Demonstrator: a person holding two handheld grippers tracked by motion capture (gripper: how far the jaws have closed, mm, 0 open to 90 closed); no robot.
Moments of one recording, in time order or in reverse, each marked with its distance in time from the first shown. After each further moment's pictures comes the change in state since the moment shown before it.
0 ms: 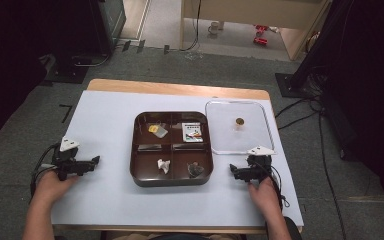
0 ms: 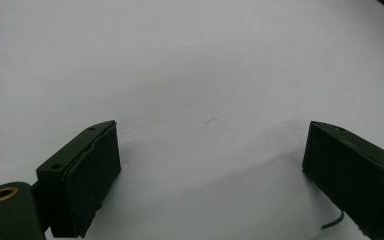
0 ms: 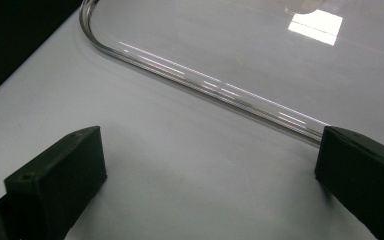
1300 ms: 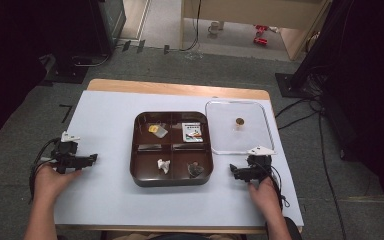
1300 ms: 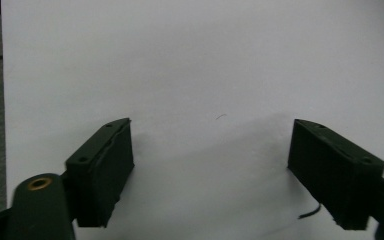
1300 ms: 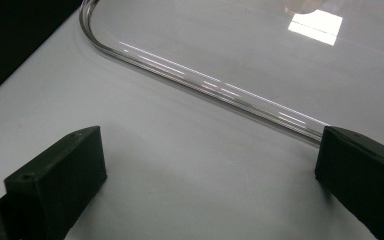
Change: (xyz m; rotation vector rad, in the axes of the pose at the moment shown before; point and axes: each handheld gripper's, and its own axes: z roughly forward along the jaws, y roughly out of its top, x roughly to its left) left arm 0.003 0.021 -0.005 0.143 0.015 -0.034; right arm 0.000 0.000 0.000 0.001 0.000 -0.001
